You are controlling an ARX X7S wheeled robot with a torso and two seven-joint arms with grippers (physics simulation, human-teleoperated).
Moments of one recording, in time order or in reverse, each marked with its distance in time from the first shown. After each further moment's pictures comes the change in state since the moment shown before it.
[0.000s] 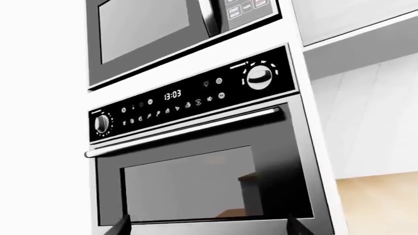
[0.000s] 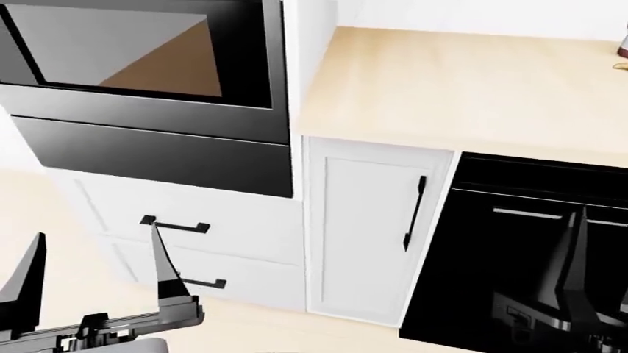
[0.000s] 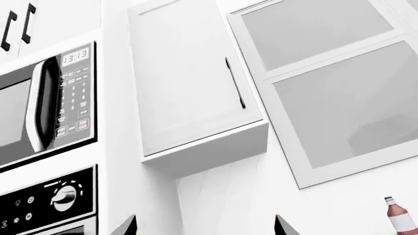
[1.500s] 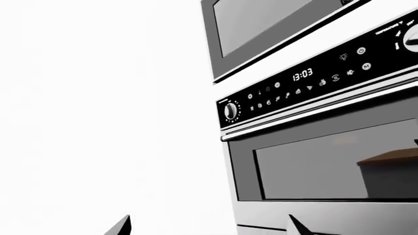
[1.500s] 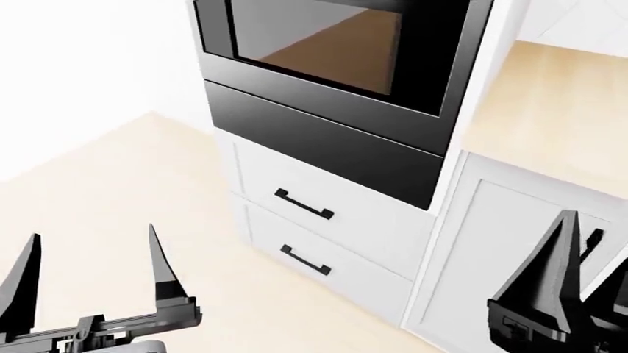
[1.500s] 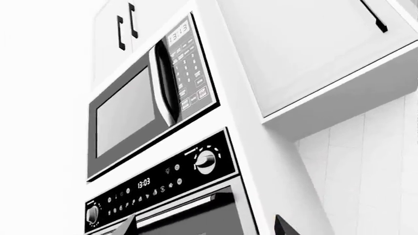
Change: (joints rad) left arm 0.007 -0.039 0.018 0.012 -0.002 -0.008 -0.044; right arm -0.023 0.054 -0.041 -0.012 0.025 -0.024 0.009
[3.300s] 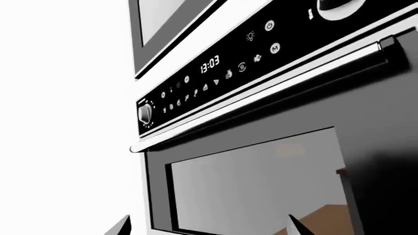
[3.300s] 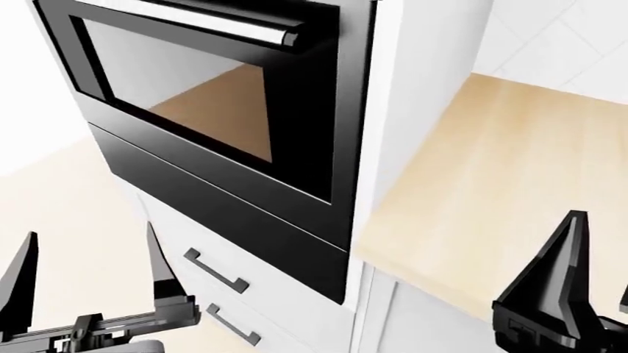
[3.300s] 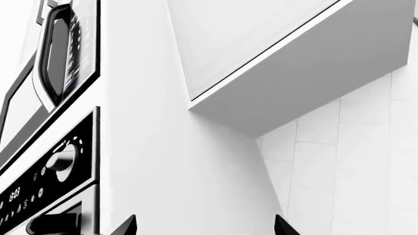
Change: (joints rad) left arm -0.006 -0.035 0.021 0.014 -0.009 -0.015 -0.037; right arm 0.001 0.028 -0.018 0.002 0.006 -0.038 0.022
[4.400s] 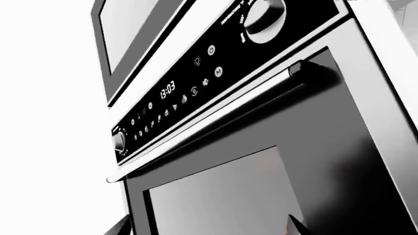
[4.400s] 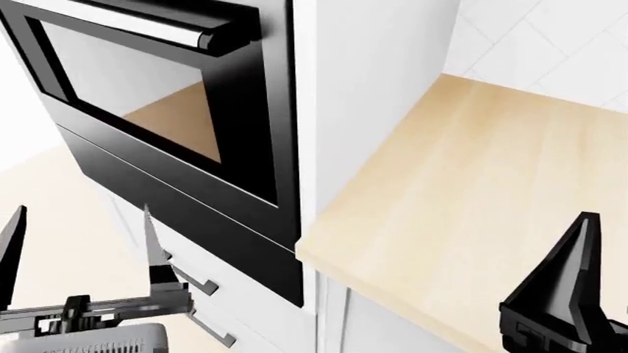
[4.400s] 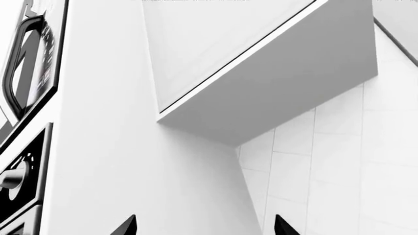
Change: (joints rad) left arm -0.055 -0.086 -0.022 0.075 0.027 -0.140 0.044; right arm -0.006 0.012 -0.003 -0.004 0.001 -0.026 0.017
